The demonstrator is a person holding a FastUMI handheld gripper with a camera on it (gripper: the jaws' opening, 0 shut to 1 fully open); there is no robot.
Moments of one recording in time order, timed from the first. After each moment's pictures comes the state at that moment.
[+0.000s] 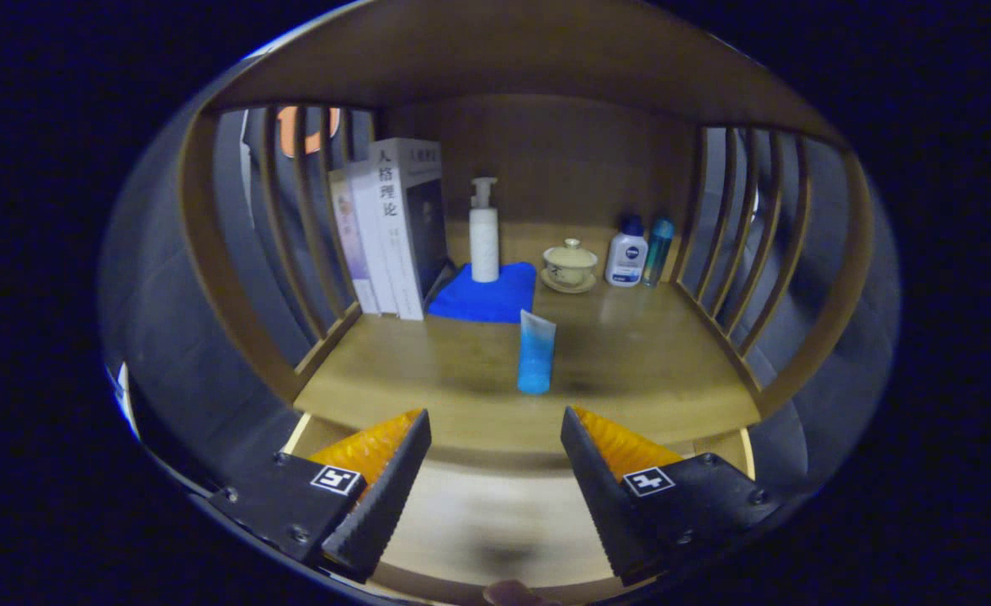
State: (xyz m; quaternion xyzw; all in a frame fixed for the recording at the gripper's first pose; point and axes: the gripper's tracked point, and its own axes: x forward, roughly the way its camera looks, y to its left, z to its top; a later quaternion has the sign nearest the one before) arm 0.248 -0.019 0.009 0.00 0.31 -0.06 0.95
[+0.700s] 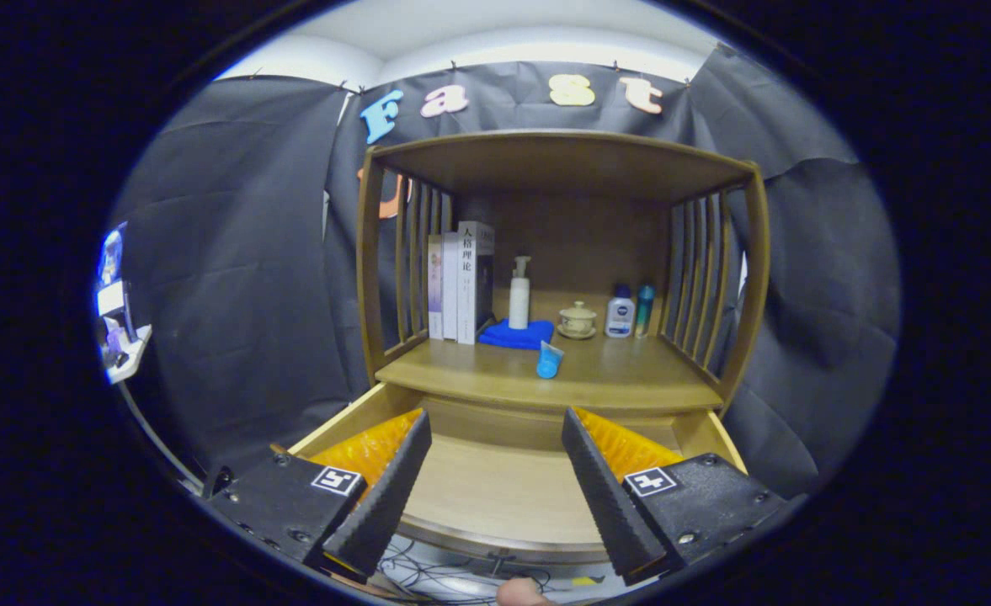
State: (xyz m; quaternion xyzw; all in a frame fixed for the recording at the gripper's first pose) arm 0.094 0.004 0.009 -0.04 0.13 0.00 0.99
